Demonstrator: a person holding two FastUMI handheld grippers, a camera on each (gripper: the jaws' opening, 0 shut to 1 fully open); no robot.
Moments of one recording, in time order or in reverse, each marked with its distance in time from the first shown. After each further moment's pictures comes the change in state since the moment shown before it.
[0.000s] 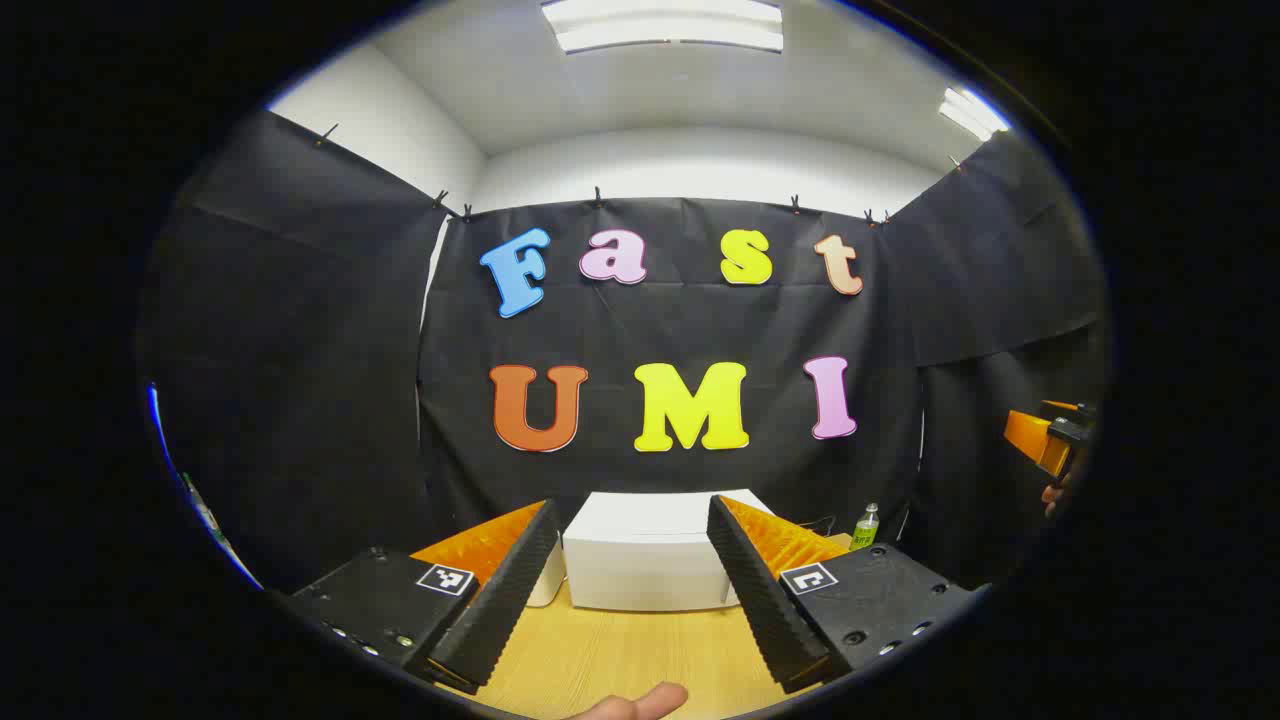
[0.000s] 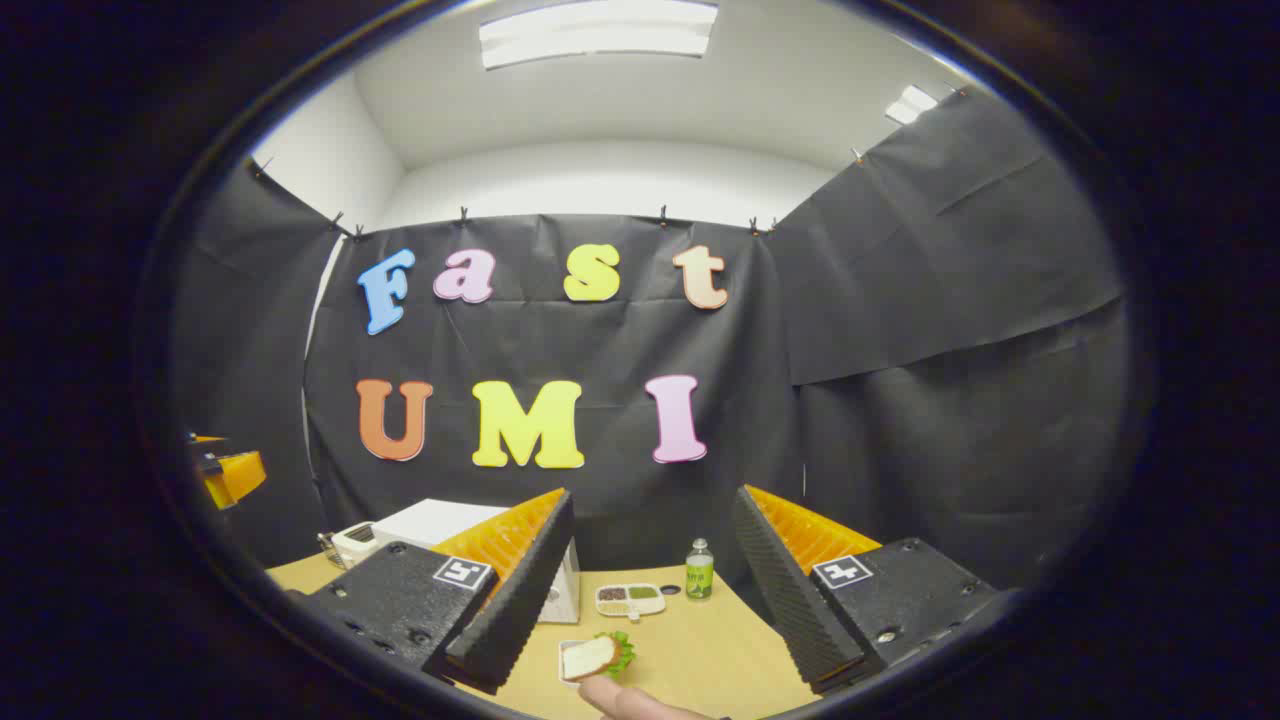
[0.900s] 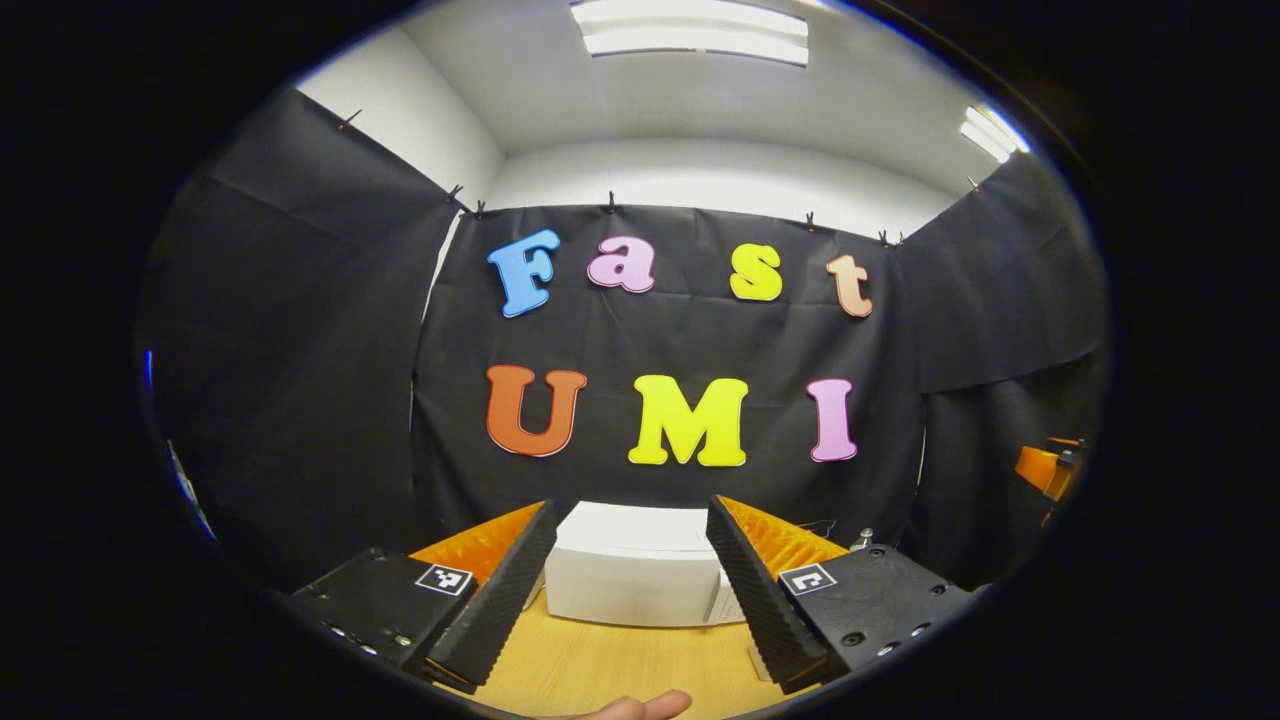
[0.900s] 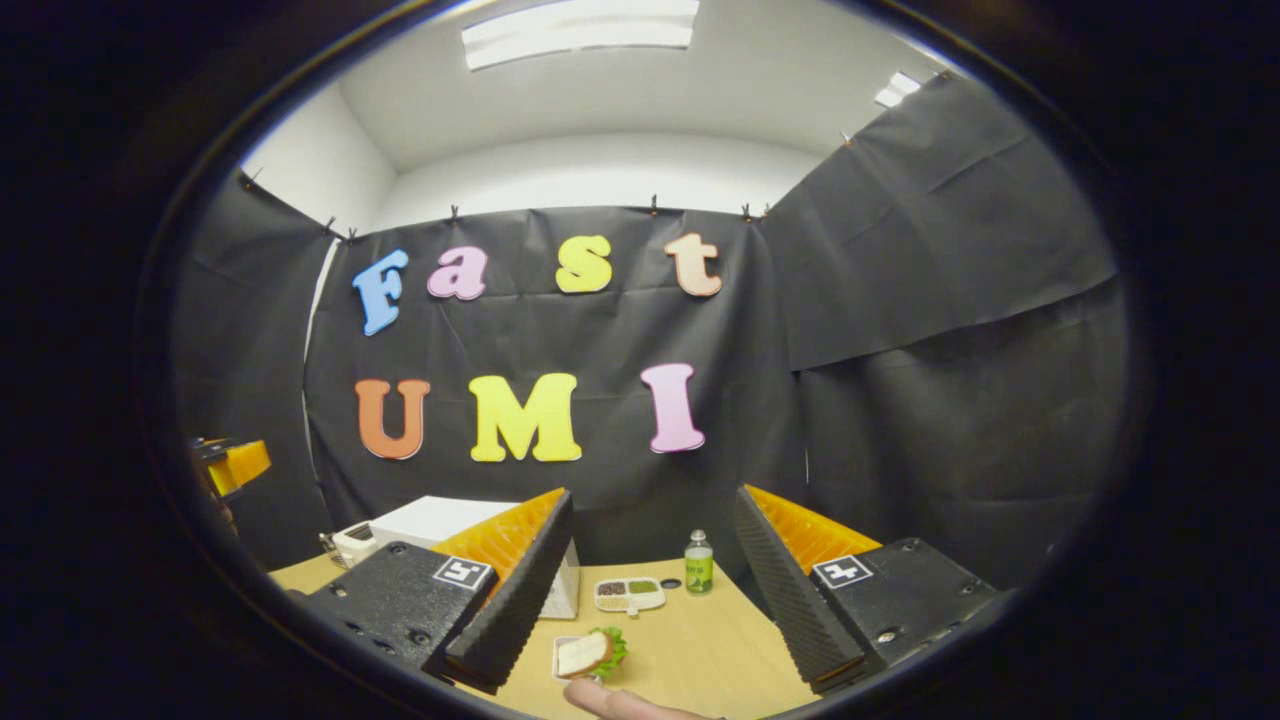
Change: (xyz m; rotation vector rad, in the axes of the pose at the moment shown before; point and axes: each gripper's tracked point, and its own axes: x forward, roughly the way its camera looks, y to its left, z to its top) left arm 0.037 -0.015 -0.004 -0.091 -0.035 0.006; right arm 0.014 -0.030 -0.018 0.034 0.016 0.004
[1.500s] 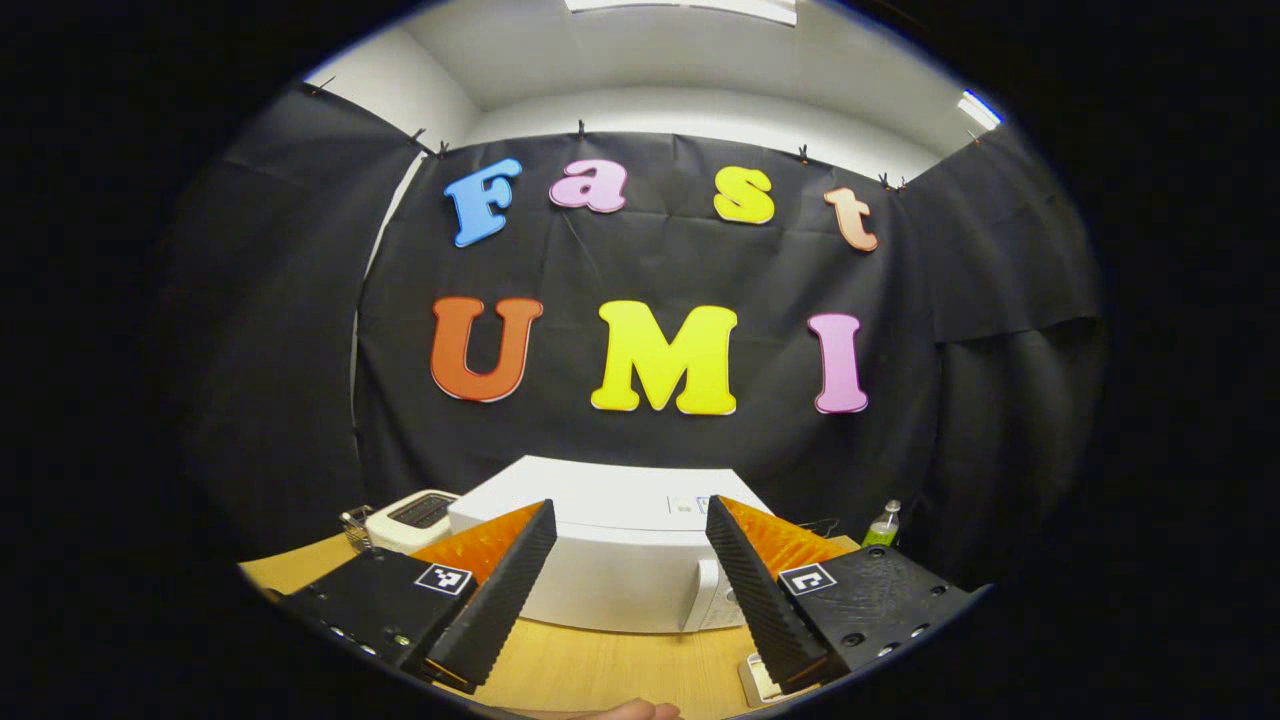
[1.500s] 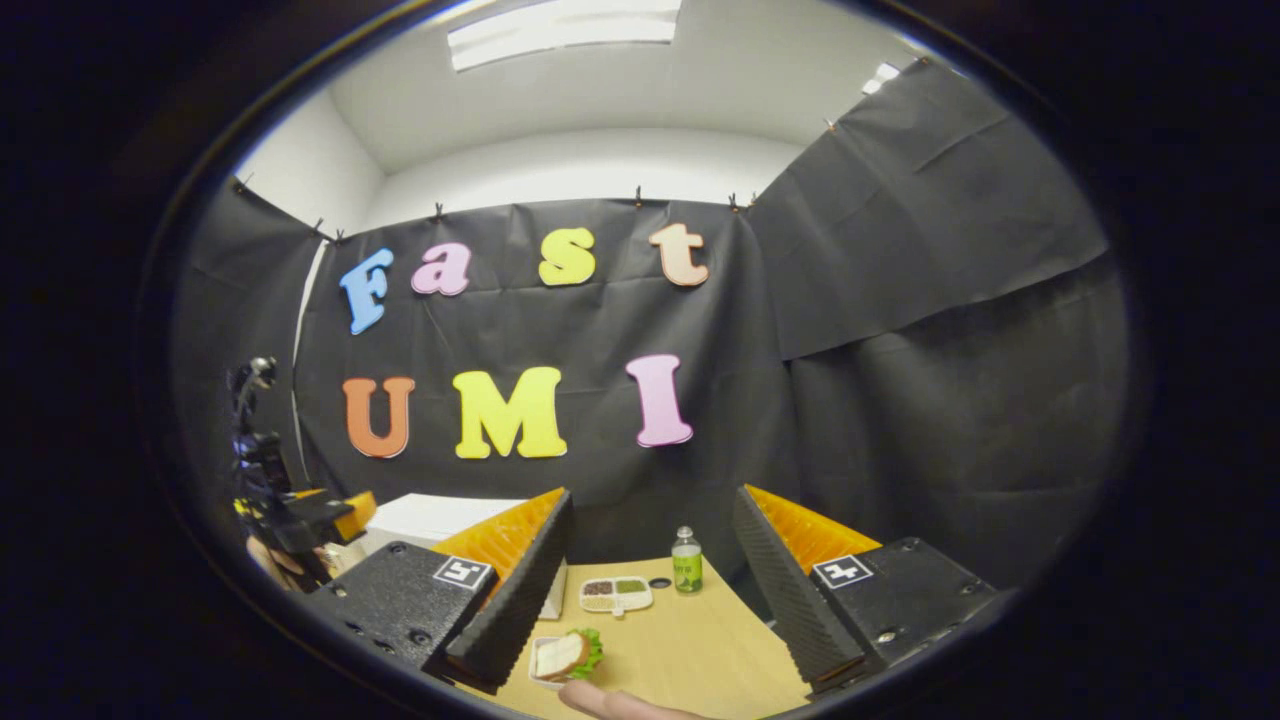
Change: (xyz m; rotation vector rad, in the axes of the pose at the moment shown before) left arm 0.144 -0.068 -0.141 0.015 0.138 -0.043; right arm 0.029 -0.037 -0.027 0.023 0.009 -0.008
